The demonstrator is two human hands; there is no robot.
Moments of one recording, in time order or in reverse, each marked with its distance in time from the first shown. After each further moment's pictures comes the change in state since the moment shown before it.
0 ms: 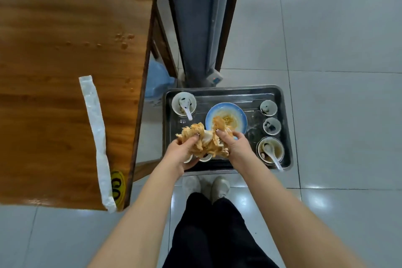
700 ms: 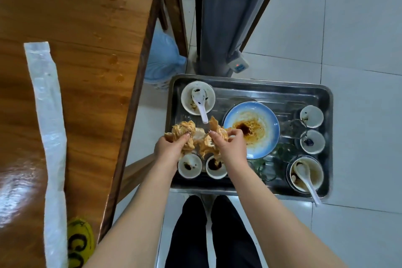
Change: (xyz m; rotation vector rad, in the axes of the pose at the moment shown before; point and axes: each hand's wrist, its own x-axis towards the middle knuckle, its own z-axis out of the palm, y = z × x) left_hand 0.156 -0.013 -0.043 0.235 0.387 -0.016; right_hand 0.127 0.052 0.055 -0.532 0.141 -0.091
